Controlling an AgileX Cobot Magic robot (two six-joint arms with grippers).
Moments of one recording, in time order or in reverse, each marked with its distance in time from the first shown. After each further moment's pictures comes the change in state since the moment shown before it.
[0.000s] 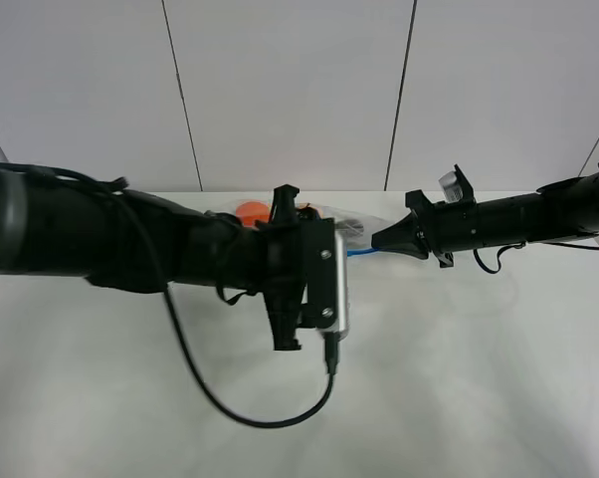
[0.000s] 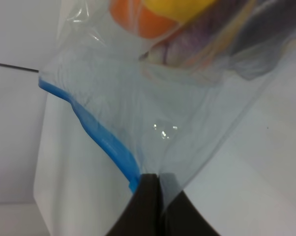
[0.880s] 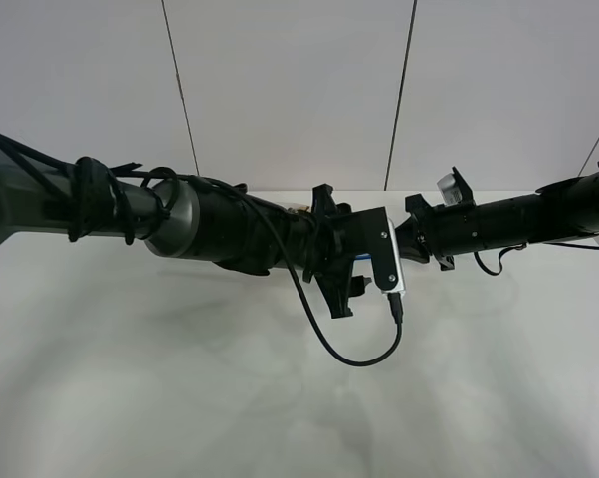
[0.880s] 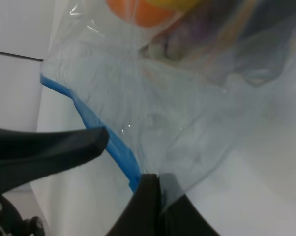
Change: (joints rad) left arm -0.014 0.325 -0.319 -0.003 -0.158 -0.047; right arm 0.000 0.000 0.000 -0.032 0.007 0.009
